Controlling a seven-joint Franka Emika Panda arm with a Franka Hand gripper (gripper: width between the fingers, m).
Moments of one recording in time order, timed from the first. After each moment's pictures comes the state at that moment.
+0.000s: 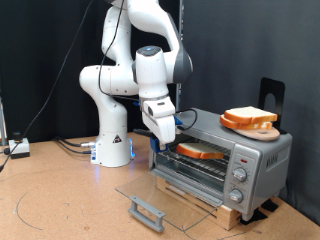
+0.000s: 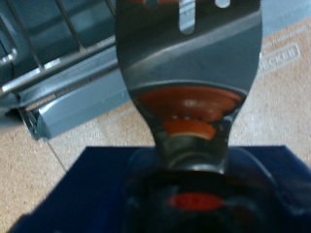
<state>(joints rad) -0.47 -0.50 0.61 -2.84 0.59 2.37 -1.06</state>
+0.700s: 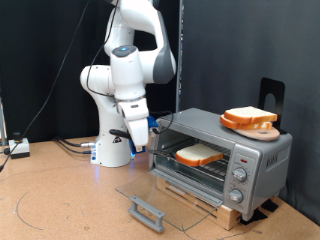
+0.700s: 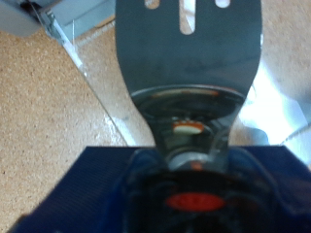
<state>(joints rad) -0.62 -0.50 0.50 -2.83 0.52 2.28 -1.16</state>
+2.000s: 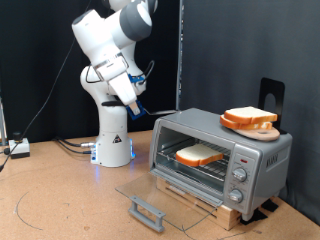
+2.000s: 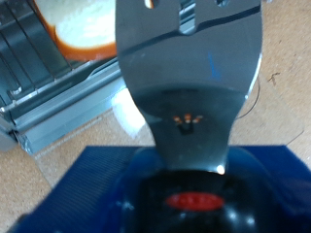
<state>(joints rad) -0.62 -0.69 0.26 -2.70 0.75 1.96 -1.31</state>
